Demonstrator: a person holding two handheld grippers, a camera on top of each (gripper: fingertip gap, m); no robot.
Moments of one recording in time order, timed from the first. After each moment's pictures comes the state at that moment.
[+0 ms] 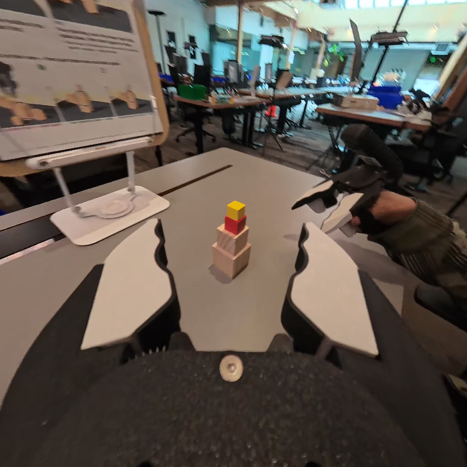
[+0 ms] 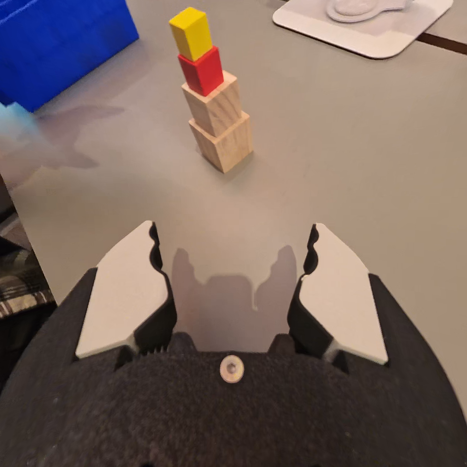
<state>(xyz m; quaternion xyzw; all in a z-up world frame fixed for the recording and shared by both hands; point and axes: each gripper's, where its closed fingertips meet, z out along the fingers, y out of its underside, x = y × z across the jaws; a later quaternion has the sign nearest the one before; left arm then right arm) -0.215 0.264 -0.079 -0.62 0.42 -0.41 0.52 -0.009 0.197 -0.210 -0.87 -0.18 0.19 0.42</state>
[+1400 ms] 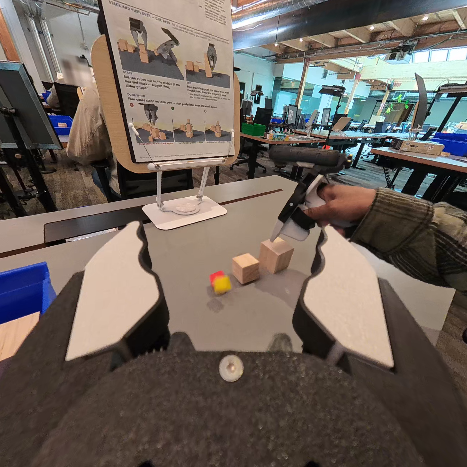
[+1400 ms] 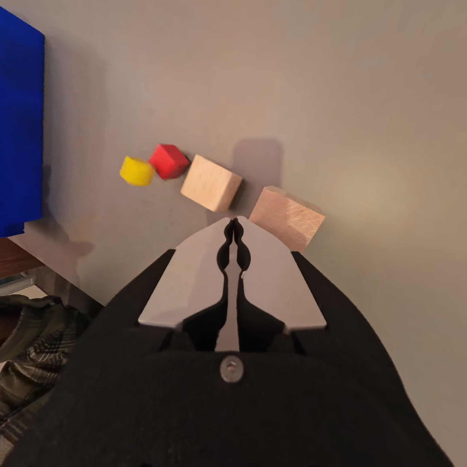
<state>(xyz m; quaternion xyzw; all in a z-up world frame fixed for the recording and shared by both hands) -0.322 0.282 -0.063 -0.63 0.31 -0.37 0.61 -0.124 0.310 -0.213 -0.97 0.00 0.18 0.15</state>
